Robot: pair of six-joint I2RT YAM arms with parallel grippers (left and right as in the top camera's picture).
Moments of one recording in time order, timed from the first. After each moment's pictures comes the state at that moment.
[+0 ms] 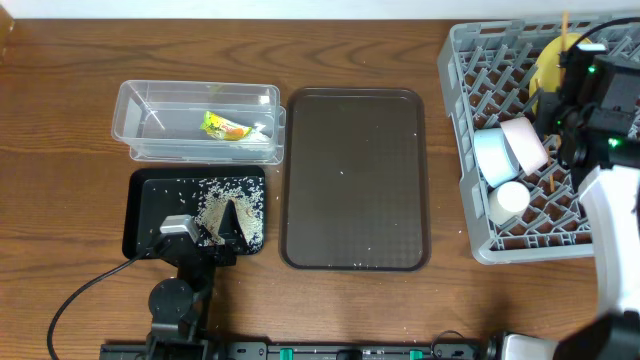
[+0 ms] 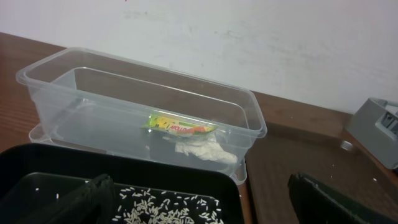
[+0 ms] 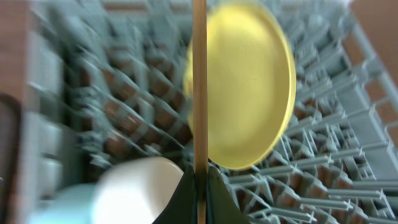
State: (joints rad) left arm -0.09 0.01 0.04 -0.14 -0.06 -0.28; right arm -0.20 1.51 1.22 -0.45 0.09 -0.18
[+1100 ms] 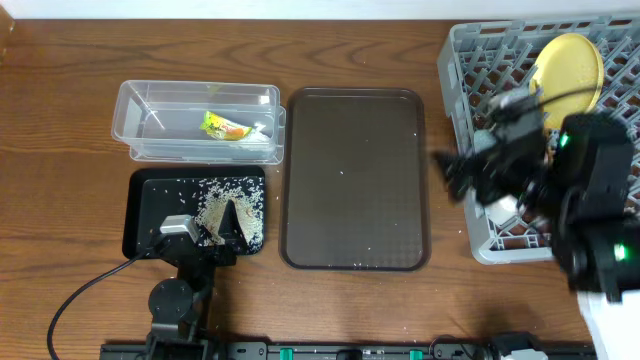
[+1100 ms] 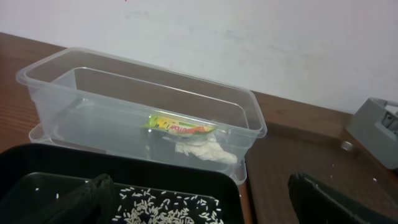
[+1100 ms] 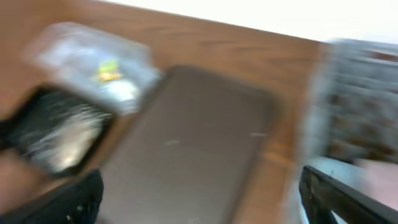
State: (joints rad) left arm -0.09 0.01 0.04 -0.14 -0.06 -0.28; right arm 0.15 1.02 1.21 -0.82 -0.41 -0.04
